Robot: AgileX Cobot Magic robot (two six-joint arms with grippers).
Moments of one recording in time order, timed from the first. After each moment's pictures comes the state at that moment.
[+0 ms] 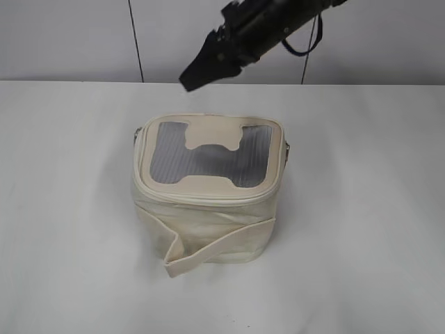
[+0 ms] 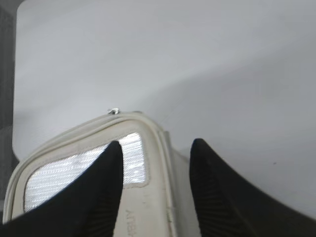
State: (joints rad) left arm -0.02 -0.01 -0.53 -0.06 1.05 0.06; right arm 0.39 2.16 -1.90 0.93 1.06 -1.09
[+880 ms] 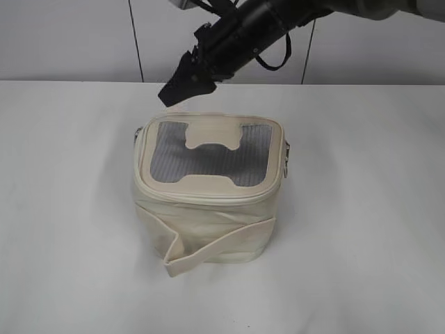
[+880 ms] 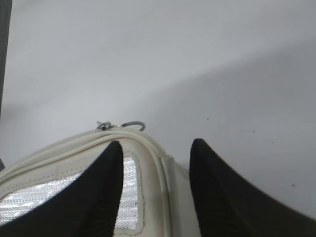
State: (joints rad) left arm -0.02 -0.01 -0.53 -0.06 1.05 0.06; right arm 0.47 2.28 -1.96 0.90 1.05 -1.08
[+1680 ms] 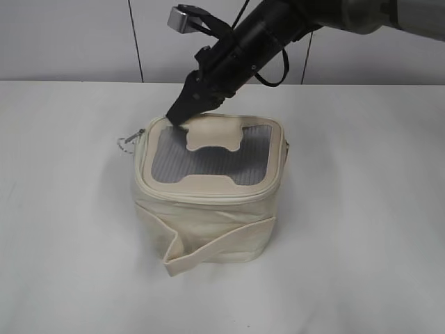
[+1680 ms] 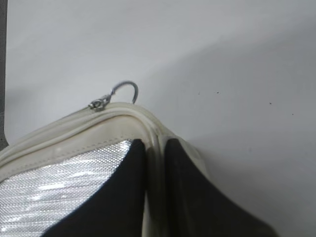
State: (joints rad) left arm -0.02 -0.01 -0.53 -0.06 1.05 0.06; right arm 0.47 2.33 -2.00 0.84 1.09 -1.01
